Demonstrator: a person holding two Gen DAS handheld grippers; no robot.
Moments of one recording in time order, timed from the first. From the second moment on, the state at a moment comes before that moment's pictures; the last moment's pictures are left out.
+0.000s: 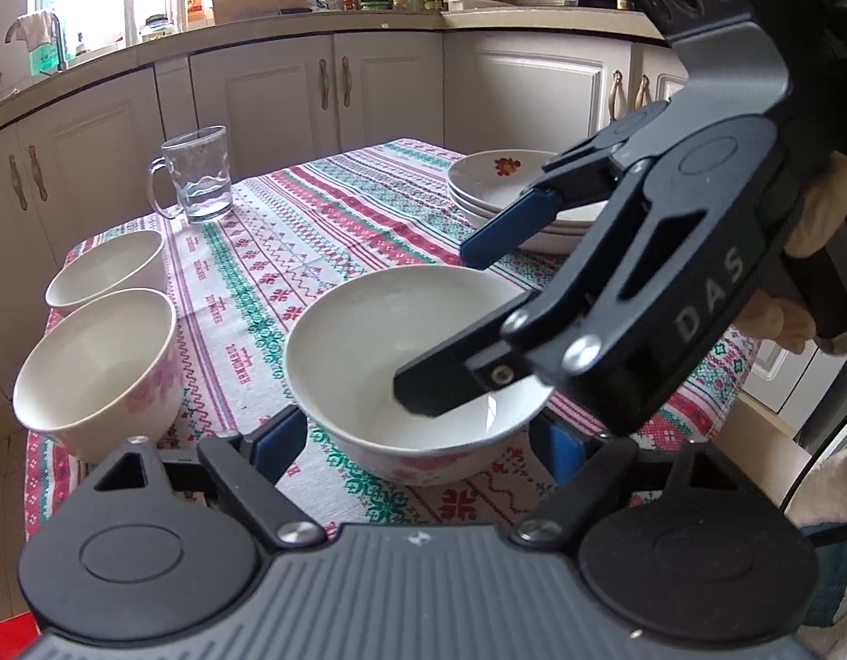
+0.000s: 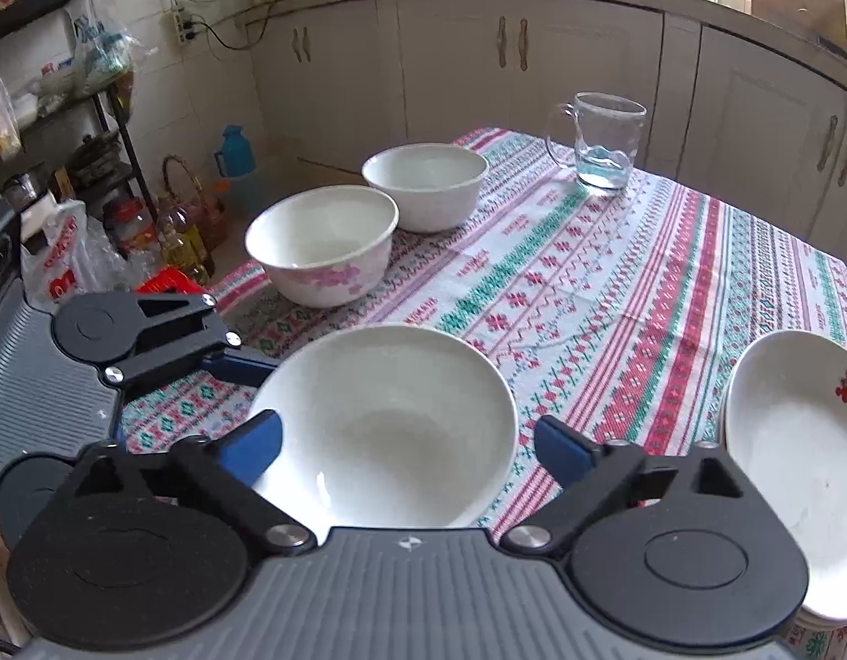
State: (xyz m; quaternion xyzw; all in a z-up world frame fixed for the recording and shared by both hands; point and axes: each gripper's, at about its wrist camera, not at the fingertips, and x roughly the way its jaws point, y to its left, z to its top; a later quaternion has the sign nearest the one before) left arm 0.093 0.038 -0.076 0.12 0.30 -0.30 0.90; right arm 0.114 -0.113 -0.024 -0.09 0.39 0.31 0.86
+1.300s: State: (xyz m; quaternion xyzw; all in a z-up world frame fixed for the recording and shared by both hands) left arm 0.133 0.150 -0.070 0.09 0.28 -0.14 0.95; right arm 0.177 -0.030 -0.003 -0.14 0.37 0.38 0.83
